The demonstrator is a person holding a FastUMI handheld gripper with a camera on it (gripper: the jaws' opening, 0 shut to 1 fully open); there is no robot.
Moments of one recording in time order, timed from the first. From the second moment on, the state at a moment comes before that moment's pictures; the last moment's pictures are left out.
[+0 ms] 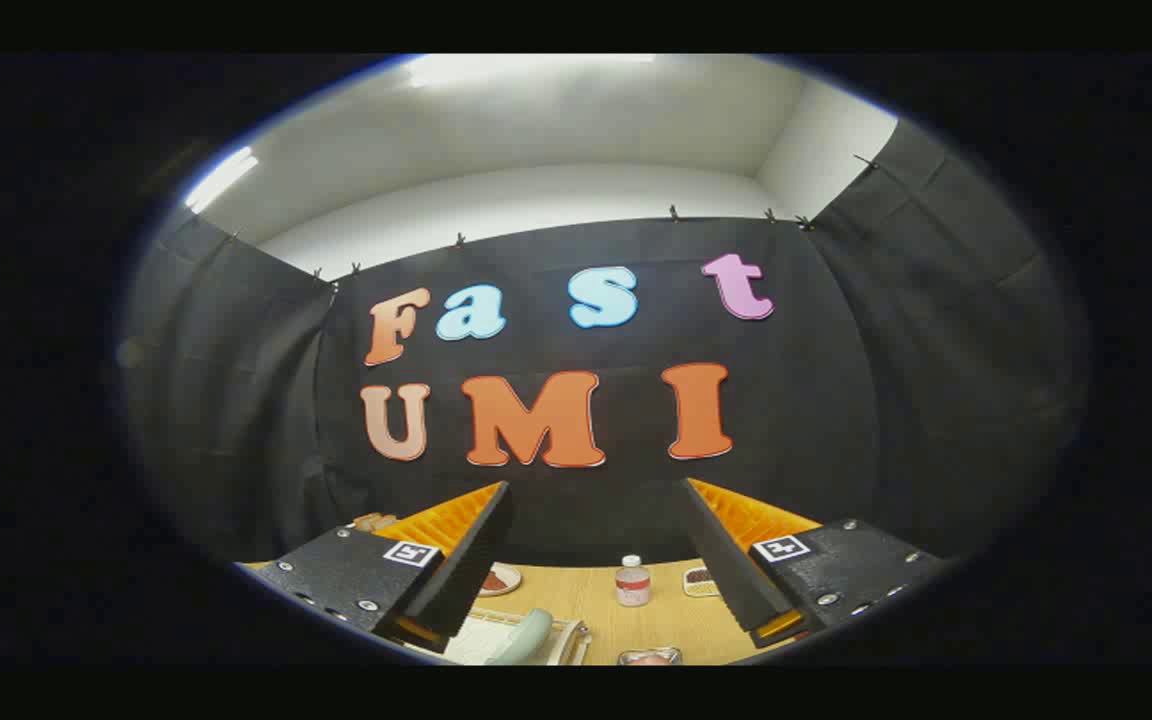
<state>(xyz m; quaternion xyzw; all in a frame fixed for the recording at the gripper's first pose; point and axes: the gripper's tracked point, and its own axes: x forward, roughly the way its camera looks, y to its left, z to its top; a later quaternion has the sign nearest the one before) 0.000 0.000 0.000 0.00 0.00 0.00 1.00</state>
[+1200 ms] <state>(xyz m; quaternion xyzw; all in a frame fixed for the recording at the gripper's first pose) 0.036 0.045 -0.001 0.01 0.04 0.08 1.00</state>
